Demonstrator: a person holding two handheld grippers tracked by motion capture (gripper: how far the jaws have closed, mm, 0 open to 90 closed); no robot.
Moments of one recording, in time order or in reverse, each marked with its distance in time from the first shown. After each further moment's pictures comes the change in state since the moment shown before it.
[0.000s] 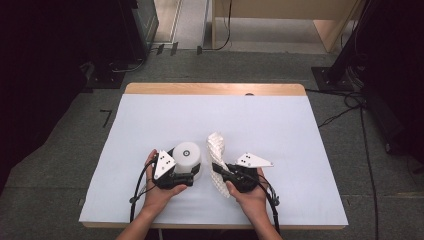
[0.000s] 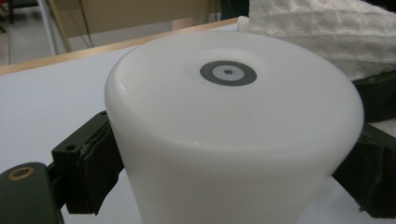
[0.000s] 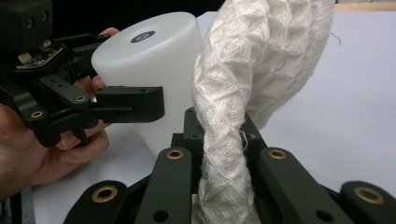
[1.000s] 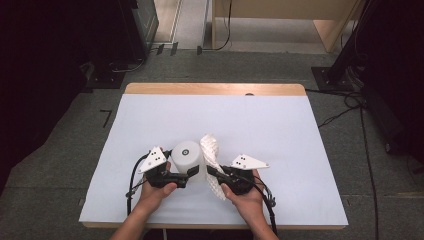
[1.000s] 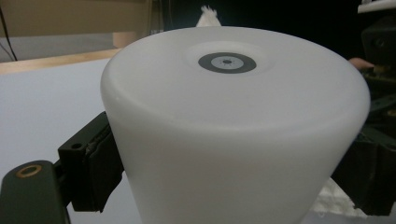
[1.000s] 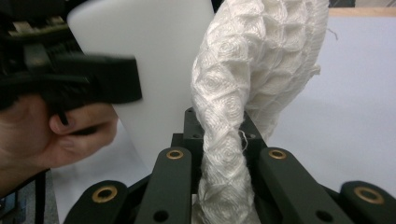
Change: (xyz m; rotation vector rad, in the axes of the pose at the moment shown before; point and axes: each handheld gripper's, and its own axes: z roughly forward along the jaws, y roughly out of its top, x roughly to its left) left arm 0.016 0.015 -0.015 -0.055 -0.294 -0.076; right arm 0.015 0.005 0.002 -0.002 0.047 -0.019
